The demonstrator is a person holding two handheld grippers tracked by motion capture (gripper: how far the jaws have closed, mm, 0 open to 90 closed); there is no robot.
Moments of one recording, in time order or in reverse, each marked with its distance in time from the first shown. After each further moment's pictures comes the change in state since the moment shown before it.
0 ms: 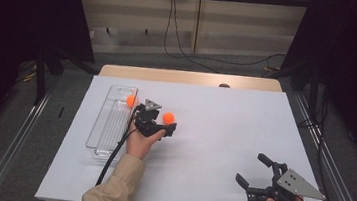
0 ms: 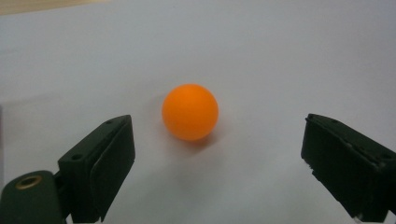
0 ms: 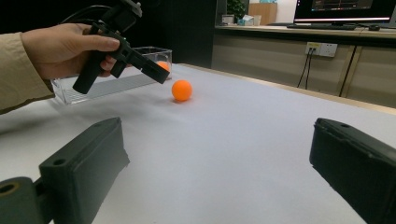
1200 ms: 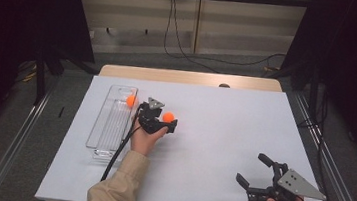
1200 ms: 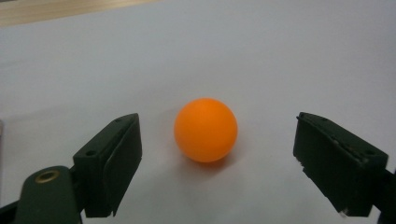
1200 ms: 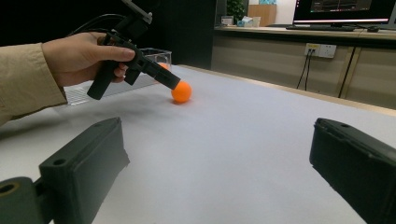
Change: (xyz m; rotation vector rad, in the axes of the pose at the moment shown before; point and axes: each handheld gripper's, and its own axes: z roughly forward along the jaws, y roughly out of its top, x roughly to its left) left arm 0.004 0.003 0.018 -0.022 0.044 0.017; right arm 0.000 0.000 -0.001 -0.005 -0.002 0.002
